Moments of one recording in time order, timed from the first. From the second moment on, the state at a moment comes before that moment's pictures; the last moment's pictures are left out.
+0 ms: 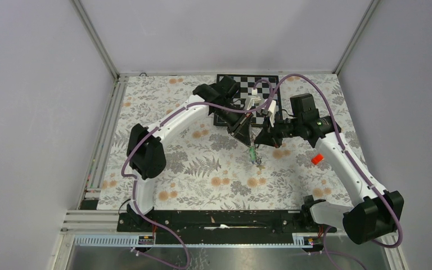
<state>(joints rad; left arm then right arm) -0.73 2.00 1.90 -0.98 0.96 0.16 0.31 1.21 1.11 -0.76 -0.87 -0.55</state>
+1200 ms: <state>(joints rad) -0.69 1.63 1.64 -0.78 0.86 0.51 0.31 1.27 1.10 -0.47 -1.02 -0.27</state>
